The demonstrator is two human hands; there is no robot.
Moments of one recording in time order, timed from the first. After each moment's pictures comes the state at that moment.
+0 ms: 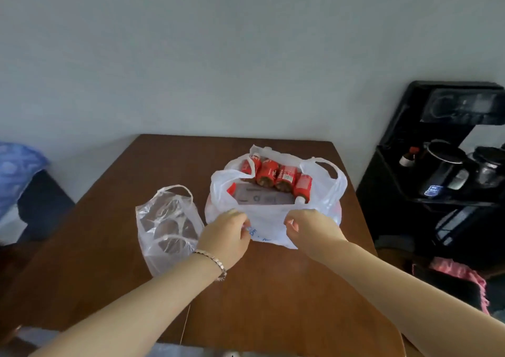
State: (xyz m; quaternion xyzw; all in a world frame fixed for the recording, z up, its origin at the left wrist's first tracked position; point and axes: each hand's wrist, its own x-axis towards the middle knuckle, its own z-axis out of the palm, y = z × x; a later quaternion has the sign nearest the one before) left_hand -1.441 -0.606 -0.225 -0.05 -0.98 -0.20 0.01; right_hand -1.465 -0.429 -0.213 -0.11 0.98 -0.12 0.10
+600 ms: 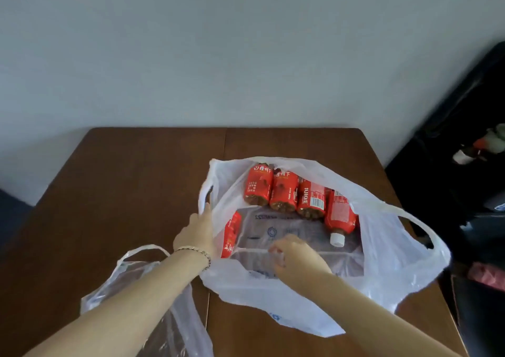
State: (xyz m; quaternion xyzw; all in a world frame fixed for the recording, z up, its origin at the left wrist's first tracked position) left_hand -1.687 -0.703 -0.323 0.11 -0.96 -0.09 -0.23; right_hand -1.653 -0.512 -0.320 -0.07 0.94 -0.20 0.26
